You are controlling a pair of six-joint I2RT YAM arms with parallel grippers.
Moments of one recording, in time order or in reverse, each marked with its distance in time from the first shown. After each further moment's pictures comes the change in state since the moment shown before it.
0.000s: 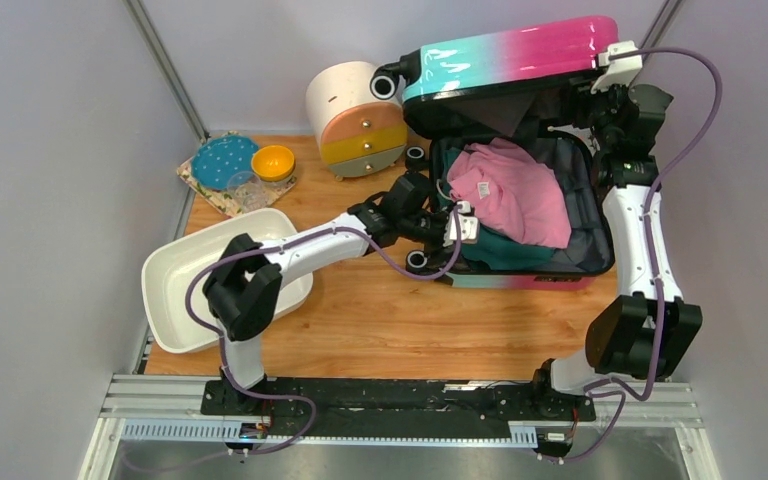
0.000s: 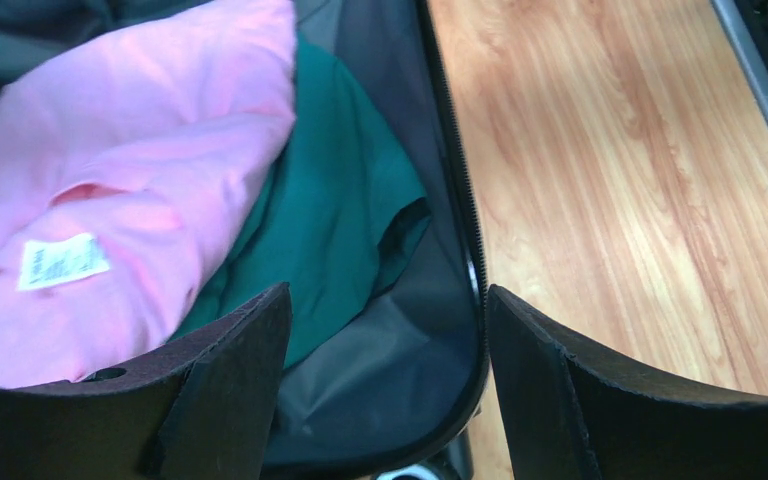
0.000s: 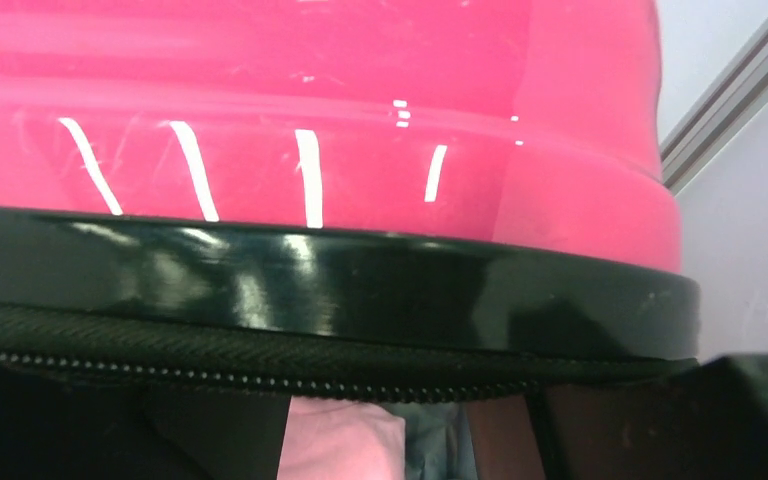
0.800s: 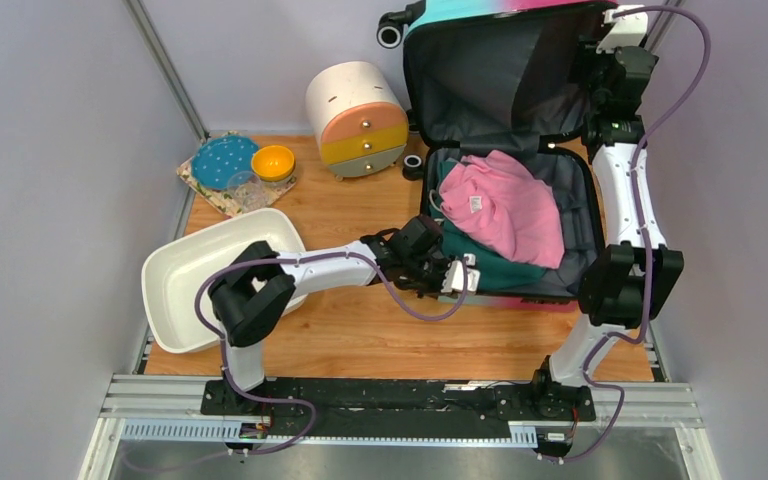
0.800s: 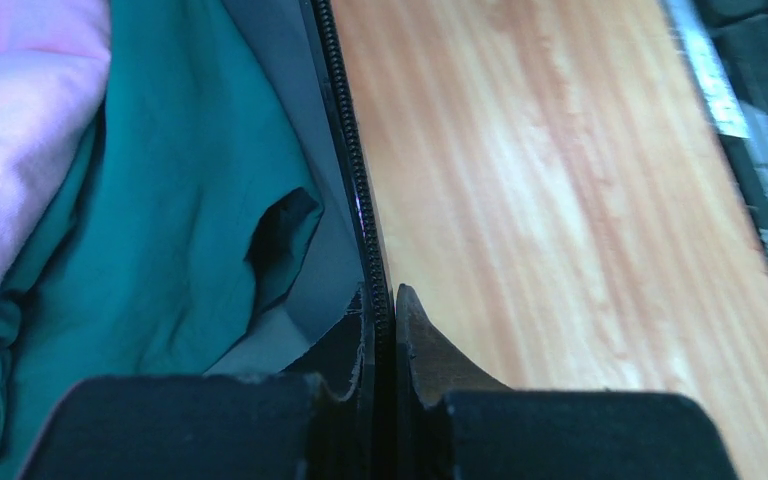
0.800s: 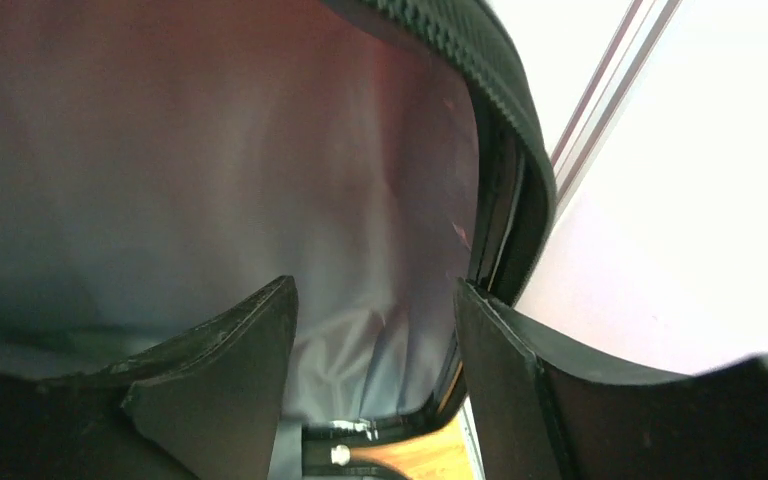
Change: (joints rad) left arm -0.114 0.048 -0.149 -0.035 -0.058 0.077; right arm 0.024 0.312 0.365 0.000 0.341 0.027
